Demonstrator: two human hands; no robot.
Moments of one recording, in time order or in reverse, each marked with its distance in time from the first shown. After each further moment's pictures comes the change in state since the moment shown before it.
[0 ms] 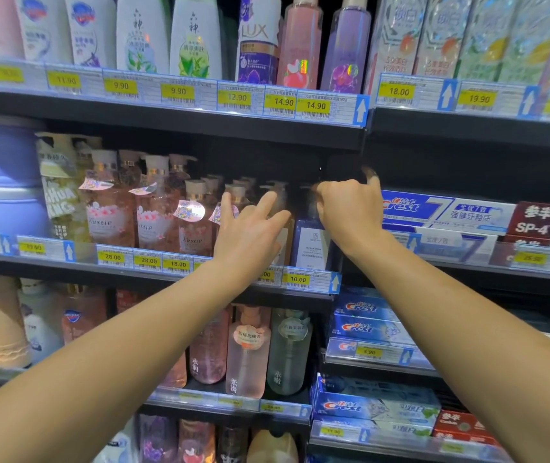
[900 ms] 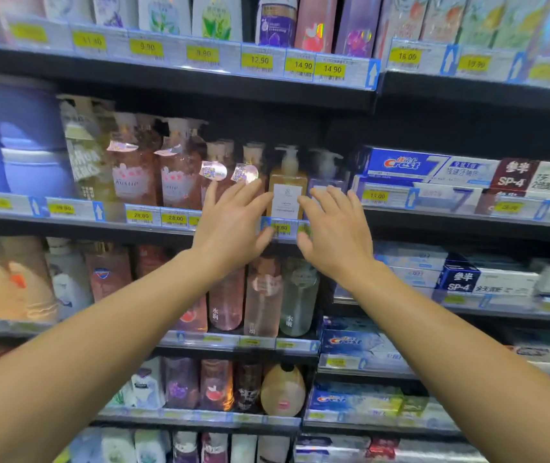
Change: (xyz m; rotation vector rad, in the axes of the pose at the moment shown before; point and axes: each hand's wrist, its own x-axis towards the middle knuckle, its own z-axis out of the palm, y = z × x) left_hand -0.074 -0.042 -0.025 -0.229 0.051 0.060; right_hand -0.109 -0.051 -0.002 0.110 0.015 -0.112
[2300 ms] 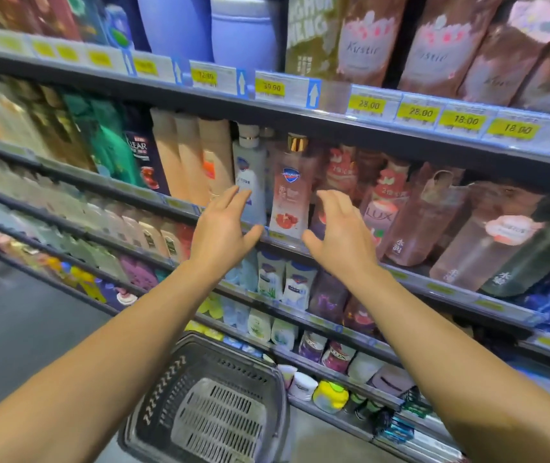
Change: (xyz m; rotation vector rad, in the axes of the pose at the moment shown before) left_hand -0.264 -0.234 -0.022 -0.014 -0.352 -0.653; right_hand -0.033 -0.306 0.133 0.712 -0.431 0.039
